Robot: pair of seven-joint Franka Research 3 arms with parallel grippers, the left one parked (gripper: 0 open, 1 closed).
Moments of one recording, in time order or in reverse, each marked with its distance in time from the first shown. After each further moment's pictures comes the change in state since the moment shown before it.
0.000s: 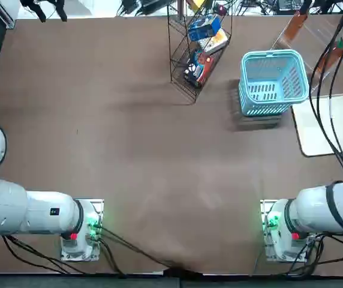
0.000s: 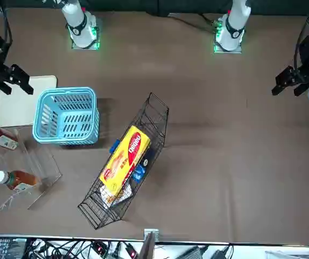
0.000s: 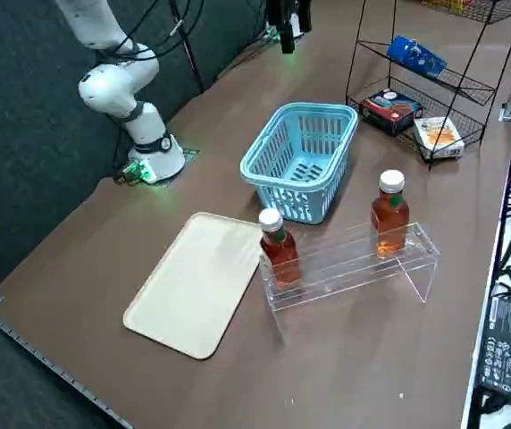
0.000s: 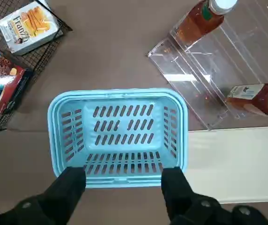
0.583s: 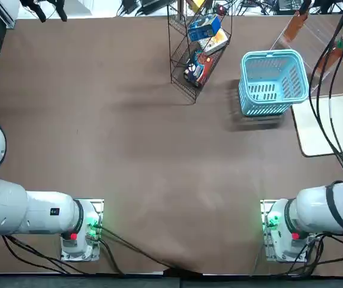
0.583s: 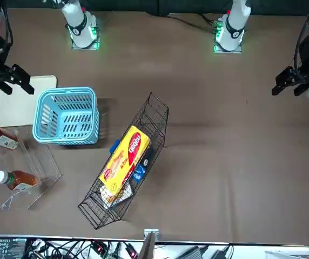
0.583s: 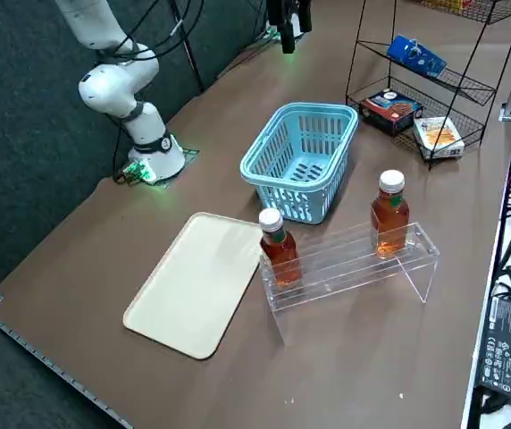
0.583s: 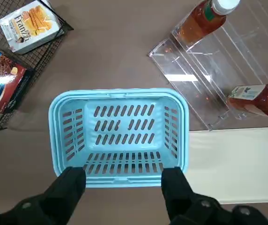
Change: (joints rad) arm 0.003 0.000 0.002 -0.001 0.000 0.000 -0.002
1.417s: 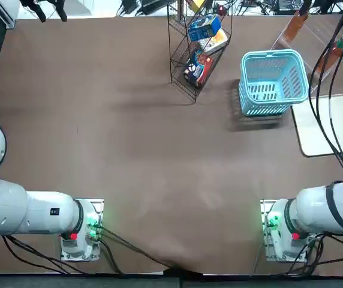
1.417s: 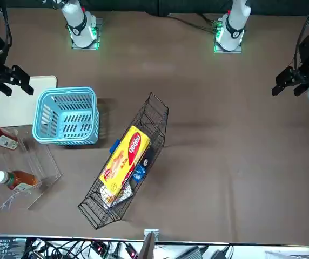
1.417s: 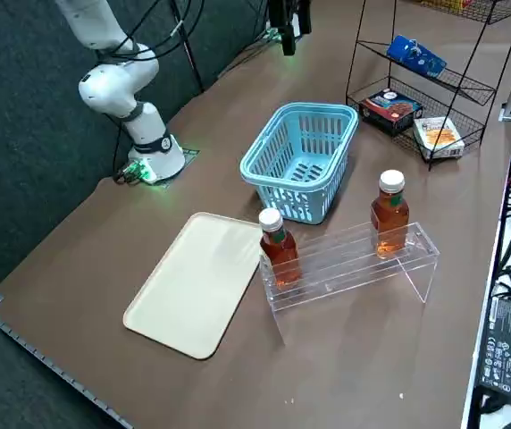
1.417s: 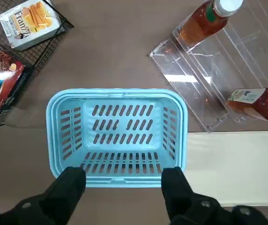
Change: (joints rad) arm -0.005 0.005 -0.004 -0.002 -0.001 0.003 -0.037
